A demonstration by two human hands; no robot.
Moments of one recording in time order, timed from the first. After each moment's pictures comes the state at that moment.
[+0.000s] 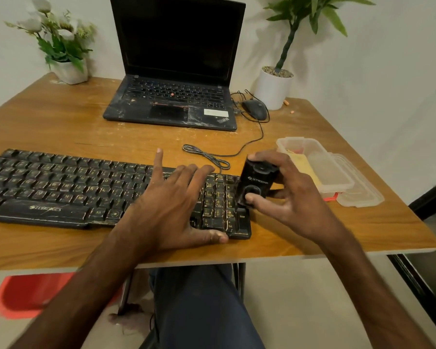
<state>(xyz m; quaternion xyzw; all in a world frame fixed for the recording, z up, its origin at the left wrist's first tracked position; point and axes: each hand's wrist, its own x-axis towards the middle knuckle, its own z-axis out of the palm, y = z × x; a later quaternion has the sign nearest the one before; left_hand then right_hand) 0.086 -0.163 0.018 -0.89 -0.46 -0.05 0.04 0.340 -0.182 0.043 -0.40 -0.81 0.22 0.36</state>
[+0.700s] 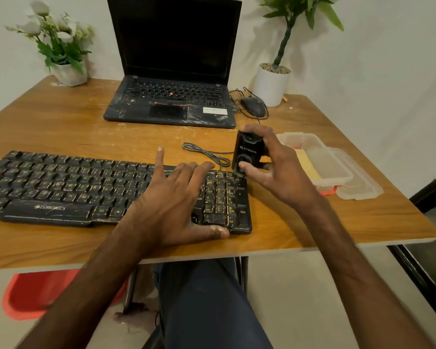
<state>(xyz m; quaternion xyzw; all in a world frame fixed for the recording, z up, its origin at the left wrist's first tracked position) 0.085 -0.164 0.019 -0.89 -0.46 -0.04 0.04 0.326 -0.146 0.047 -0.44 -0.79 0.18 0.38</state>
